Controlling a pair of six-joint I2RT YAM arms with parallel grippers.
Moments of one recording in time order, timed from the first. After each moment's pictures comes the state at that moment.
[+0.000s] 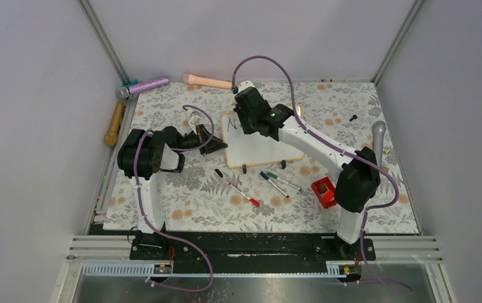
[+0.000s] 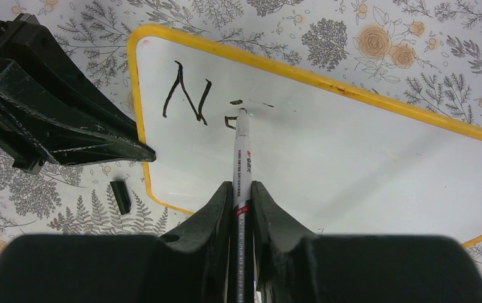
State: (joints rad) left arm -0.11 2.12 0.77 1.46 1.23 -0.66; right arm 0.78 1.85 1.71 -0.63 0.30 0.20
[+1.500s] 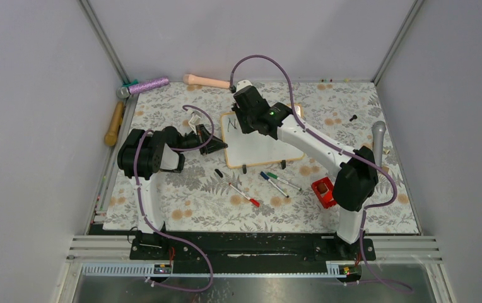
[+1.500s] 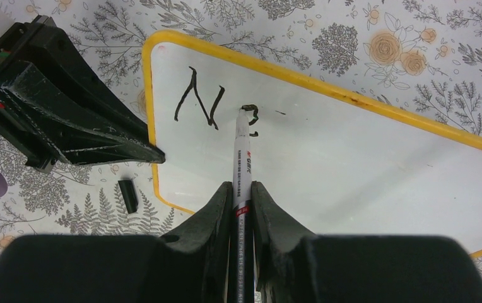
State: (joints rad) left arm -0.11 2.12 0.77 1.46 1.23 -0.66; right arm 0.78 1.87 1.75 -0.65 0.27 0.20
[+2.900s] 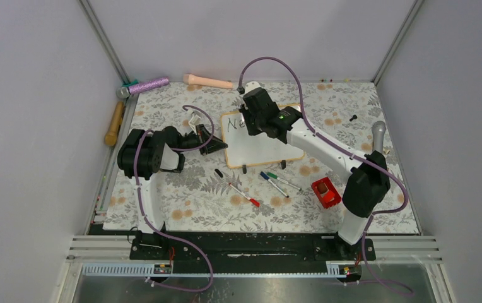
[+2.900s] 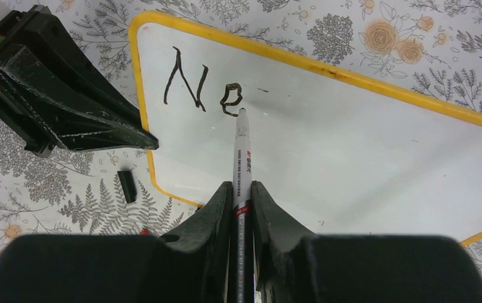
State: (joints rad) left arm -0.11 2.12 0.77 1.46 1.23 -0.65; right arm 0.76 1.77 1.62 -0.58 0.23 0.21
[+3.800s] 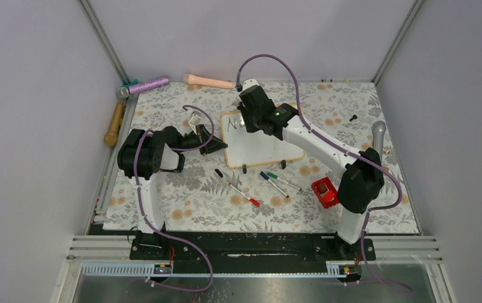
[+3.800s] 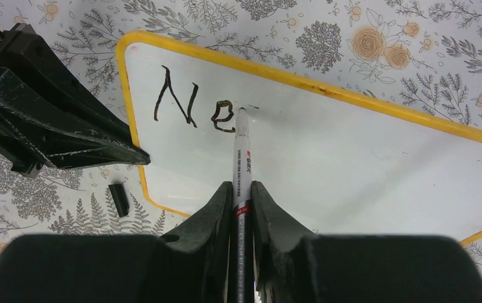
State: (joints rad) left arm -0.11 2.12 0.77 1.46 1.23 -0.65; right arm 0.76 1.82 1.68 -0.60 0.27 0.21
